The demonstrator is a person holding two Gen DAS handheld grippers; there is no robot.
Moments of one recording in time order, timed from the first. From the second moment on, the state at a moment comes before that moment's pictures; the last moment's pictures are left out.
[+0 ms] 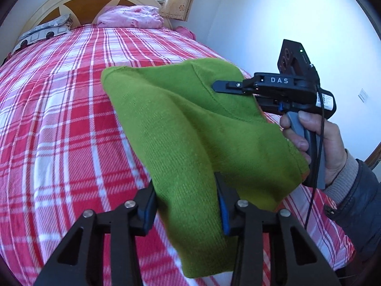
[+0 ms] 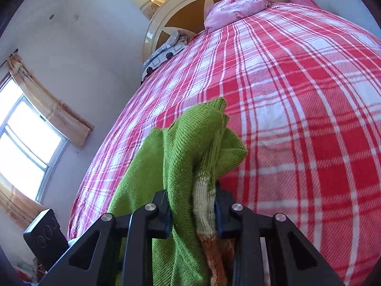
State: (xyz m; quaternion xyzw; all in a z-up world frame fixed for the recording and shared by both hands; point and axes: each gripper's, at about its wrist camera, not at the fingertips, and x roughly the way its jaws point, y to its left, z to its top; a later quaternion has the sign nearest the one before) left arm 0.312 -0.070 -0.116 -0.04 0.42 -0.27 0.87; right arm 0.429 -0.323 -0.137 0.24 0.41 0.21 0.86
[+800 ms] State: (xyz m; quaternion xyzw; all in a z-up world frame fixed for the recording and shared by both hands) left arm 0.240 0.000 -0.092 -0.04 0.38 -0.24 0.89; right arm 0.360 -0.231 -0.118 0.26 0.38 0.28 0.84
